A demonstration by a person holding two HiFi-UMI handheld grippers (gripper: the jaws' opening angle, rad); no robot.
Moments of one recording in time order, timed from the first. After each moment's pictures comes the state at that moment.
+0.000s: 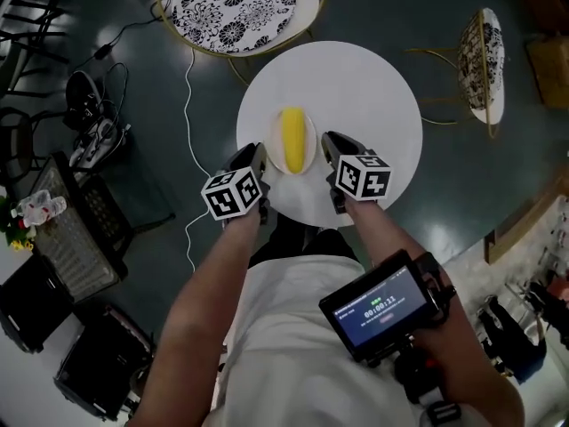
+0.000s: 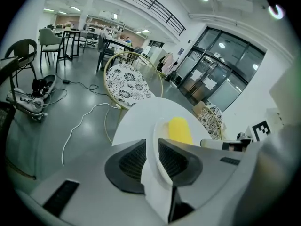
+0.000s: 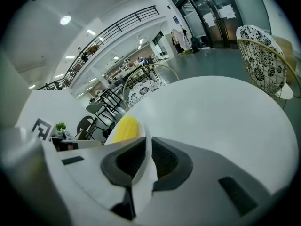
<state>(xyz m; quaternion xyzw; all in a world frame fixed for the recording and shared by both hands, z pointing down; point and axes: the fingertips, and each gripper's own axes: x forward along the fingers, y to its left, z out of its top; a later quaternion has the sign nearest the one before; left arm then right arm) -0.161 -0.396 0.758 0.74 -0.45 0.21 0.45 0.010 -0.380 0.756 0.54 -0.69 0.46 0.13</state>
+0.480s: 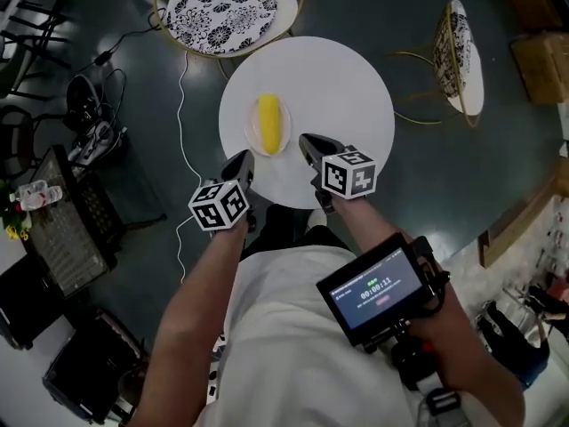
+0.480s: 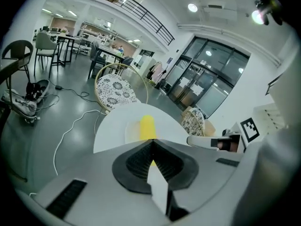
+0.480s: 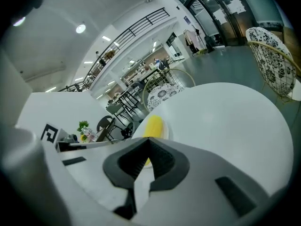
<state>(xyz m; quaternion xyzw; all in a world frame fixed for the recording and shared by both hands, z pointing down) -0.134 -0.325 0.694 0.79 -0.43 0.15 0.42 -0.003 -0.326 0.696 0.47 -0.76 0.44 0.09</state>
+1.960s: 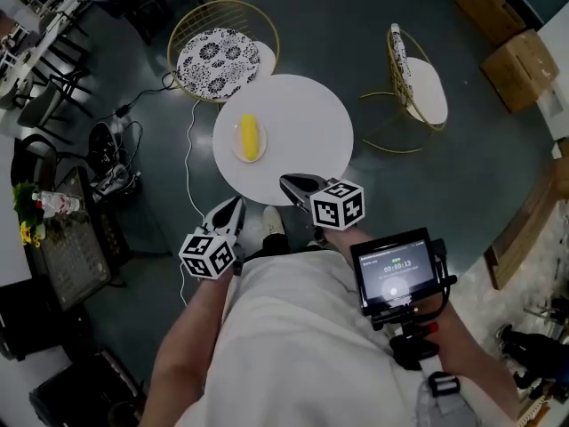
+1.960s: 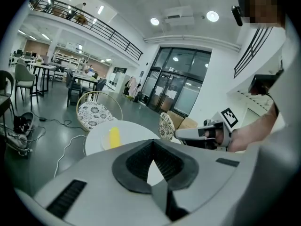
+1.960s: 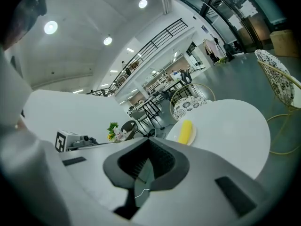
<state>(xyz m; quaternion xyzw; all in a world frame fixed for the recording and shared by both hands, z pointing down) -0.120 -0.148 0.550 0.88 -0.37 0.11 0.27 -0.014 -0.164 0.558 0.39 -0.84 0.37 0.02</state>
